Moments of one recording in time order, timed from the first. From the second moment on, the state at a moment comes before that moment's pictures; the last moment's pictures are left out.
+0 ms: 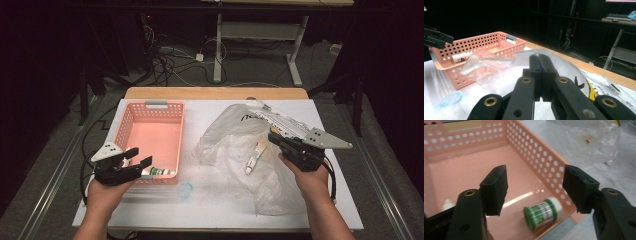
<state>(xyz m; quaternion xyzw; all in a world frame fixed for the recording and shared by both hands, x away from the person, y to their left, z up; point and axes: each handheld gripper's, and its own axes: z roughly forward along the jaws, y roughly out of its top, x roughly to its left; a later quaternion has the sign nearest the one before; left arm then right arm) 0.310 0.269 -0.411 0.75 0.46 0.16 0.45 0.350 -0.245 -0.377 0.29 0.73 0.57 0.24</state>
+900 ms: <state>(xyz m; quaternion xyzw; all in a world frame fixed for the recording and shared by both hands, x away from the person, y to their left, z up) 0.358 0.302 -0.408 0.77 0.56 0.13 0.26 0.349 -0.243 -0.378 0.29 0.73 0.57 0.24</state>
